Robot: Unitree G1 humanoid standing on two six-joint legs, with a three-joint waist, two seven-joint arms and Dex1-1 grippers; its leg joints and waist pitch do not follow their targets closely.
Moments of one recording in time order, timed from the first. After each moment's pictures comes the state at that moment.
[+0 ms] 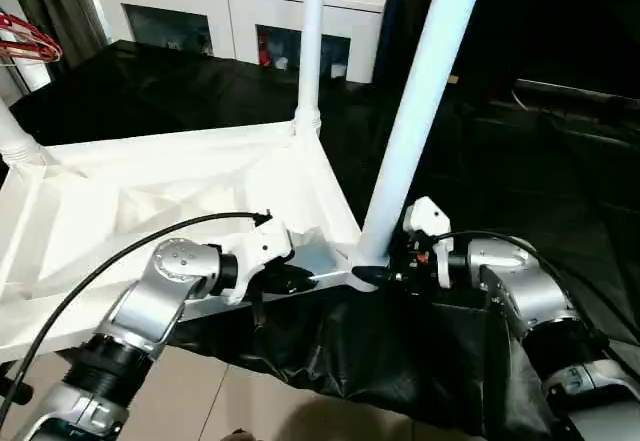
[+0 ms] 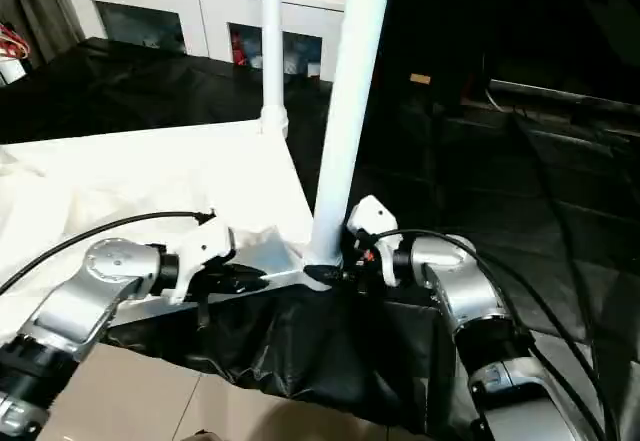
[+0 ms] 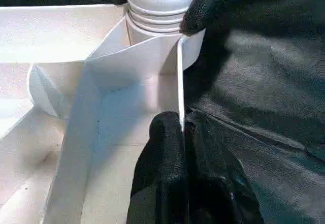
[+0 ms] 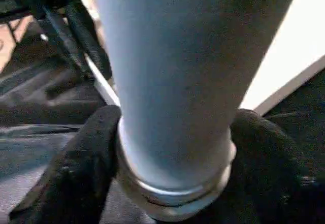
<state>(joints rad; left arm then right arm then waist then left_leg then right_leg) -0.41 0.46 -0.30 0.23 -0.04 0.25 -1.11 -0.52 -0.34 0.17 0.61 0.12 0.06 1.14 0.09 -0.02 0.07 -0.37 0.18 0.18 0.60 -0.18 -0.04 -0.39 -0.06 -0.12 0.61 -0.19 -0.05</state>
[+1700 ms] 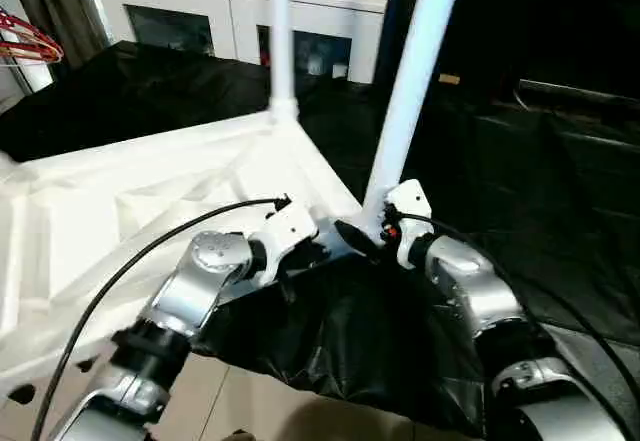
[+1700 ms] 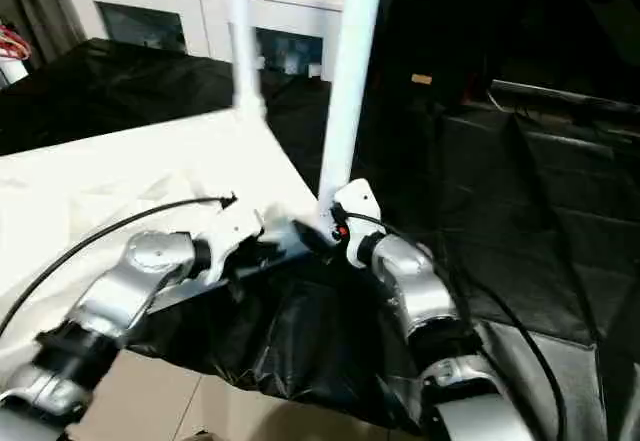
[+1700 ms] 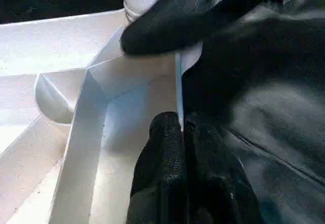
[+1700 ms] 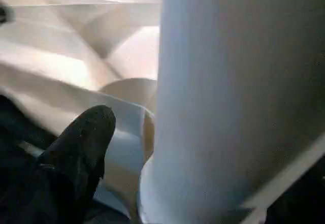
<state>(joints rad) -0.48 0.33 -0.30 0.34 0.05 0.24 -0.92 -0.56 -0.18 0.08 0.70 0.09 -0.01 0.75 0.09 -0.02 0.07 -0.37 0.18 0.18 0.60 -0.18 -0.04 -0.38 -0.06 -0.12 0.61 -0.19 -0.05</state>
